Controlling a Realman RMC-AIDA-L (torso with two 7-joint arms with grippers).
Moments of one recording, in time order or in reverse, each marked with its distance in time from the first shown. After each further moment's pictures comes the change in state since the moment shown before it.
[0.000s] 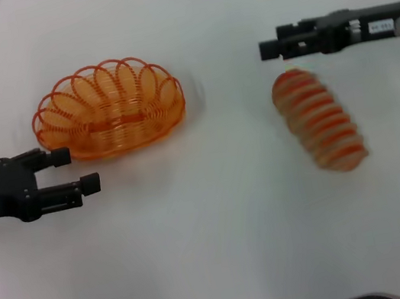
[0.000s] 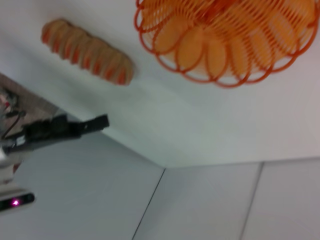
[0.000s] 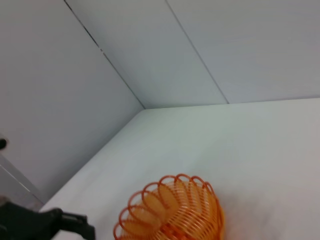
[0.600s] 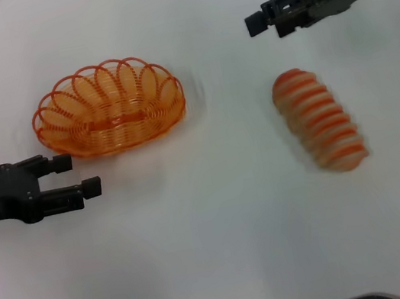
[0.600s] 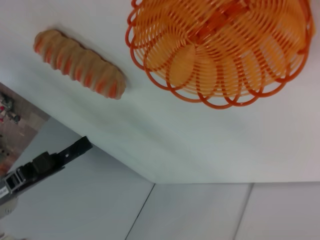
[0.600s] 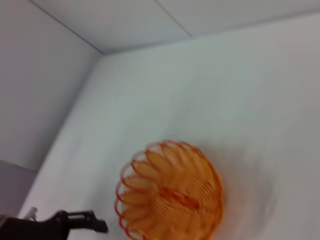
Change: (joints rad) left arm -0.013 0.009 -0.005 -0.034 0.036 -0.030 -0.028; right arm 0.147 -0.029 -0.158 -0.253 -0.164 -0.100 0.692
